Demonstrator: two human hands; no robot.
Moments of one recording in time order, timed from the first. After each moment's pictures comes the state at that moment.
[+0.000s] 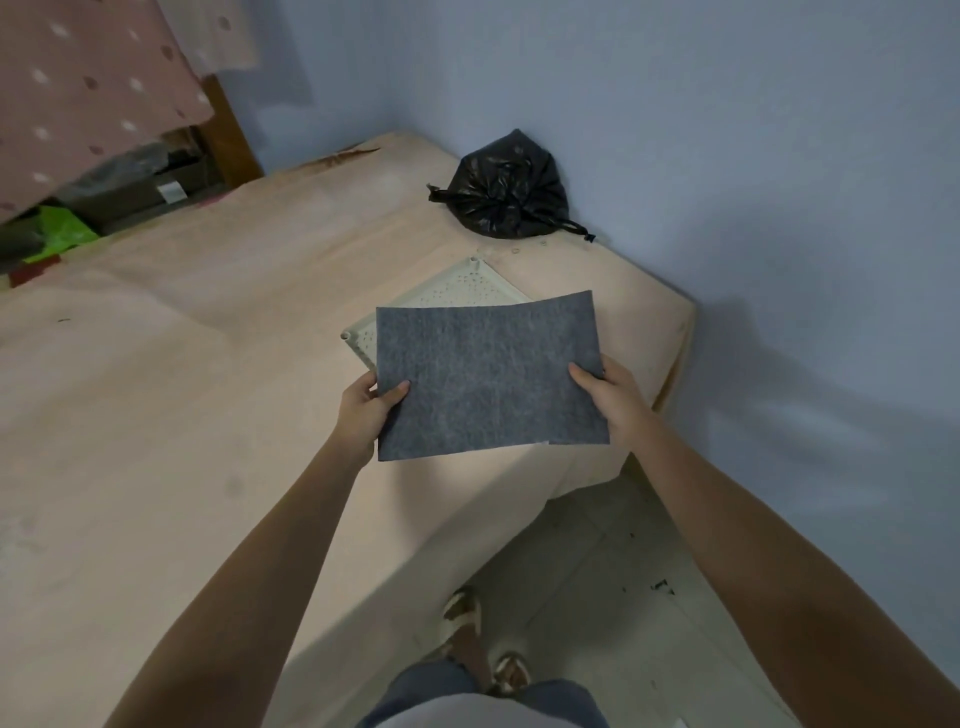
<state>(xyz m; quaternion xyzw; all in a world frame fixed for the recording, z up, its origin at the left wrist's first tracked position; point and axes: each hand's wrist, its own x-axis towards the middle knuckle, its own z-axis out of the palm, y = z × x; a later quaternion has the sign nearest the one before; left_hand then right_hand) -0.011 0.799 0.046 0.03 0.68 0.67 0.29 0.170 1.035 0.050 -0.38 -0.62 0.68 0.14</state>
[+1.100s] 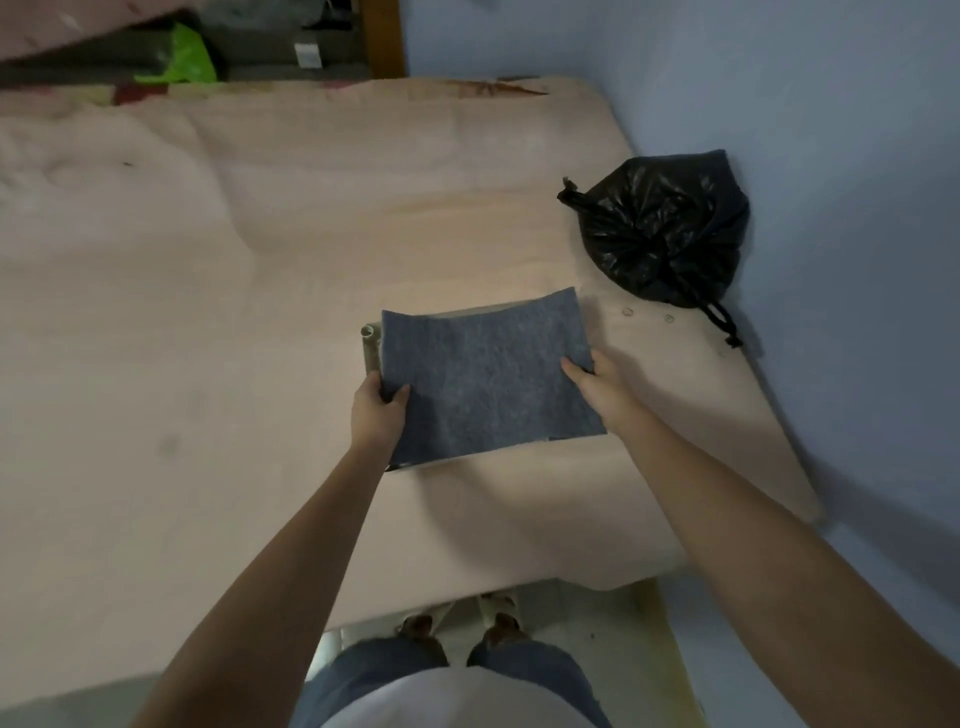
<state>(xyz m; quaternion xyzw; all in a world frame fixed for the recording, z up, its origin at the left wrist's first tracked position) -0.090 0.895 -0.033 -0.17 0.81 0.55 0.10 -0.071 1.167 -0.008 -0.27 -0.75 0.60 -0.08</state>
